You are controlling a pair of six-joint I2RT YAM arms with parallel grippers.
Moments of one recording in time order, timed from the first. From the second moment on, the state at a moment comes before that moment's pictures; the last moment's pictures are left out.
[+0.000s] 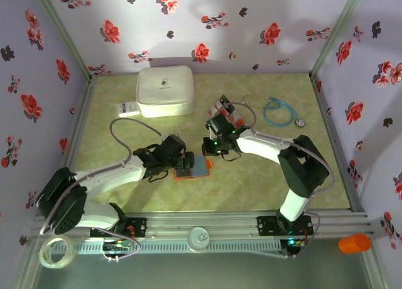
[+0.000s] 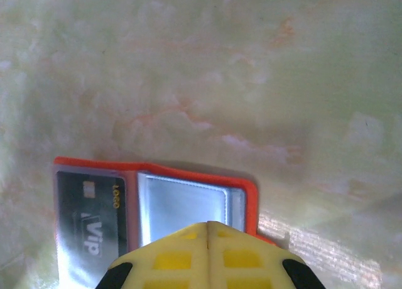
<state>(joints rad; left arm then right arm) -0.88 1.34 0.76 -0.43 -0.22 -0.76 0.71 1.74 1.07 -0.38 -0.27 0.61</state>
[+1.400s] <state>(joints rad) -0.90 1.48 0.72 -0.31 -0.23 -0.76 0.74 1.88 1.08 -0.26 -0.40 0.63</state>
